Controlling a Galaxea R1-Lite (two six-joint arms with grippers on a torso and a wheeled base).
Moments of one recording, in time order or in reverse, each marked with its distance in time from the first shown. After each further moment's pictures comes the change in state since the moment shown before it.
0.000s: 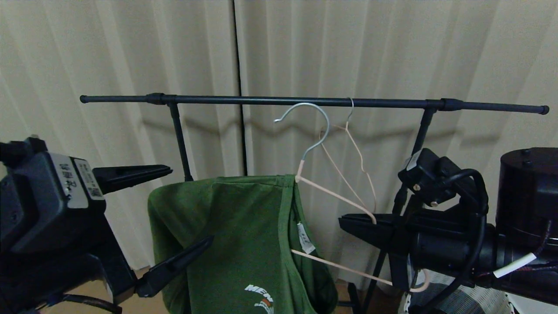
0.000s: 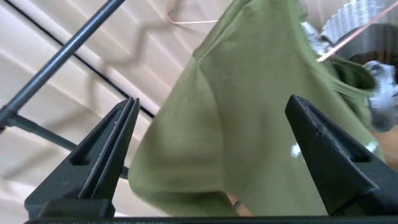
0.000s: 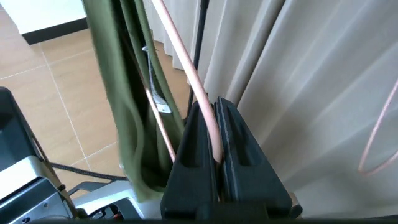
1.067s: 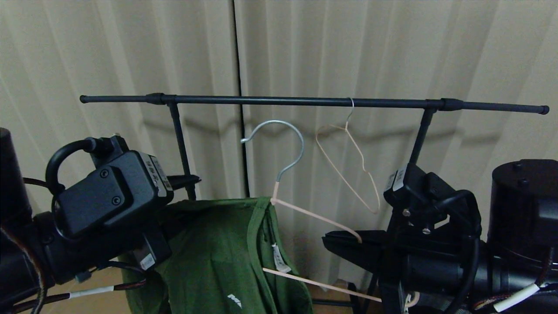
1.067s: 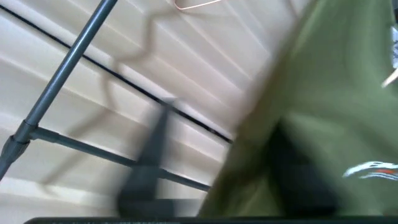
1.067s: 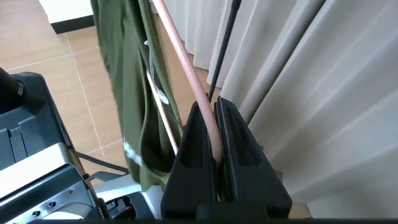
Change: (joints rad) left arm 0.058 0.128 -0.063 0.000 -0.001 0.159; right arm 0.107 0.013 0.002 -0.008 0.001 0.003
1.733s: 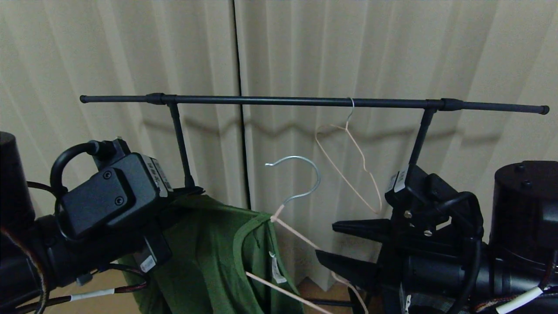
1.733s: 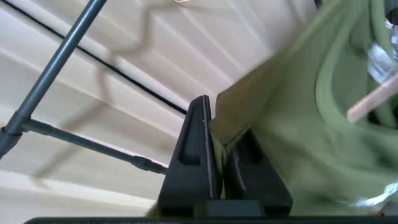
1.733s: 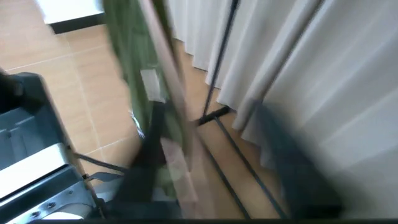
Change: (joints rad) left arm 0.003 0.001 0.010 0.001 0.018 -0.032; right arm -0.002 -0.004 0.007 0.000 -0.021 -0.002
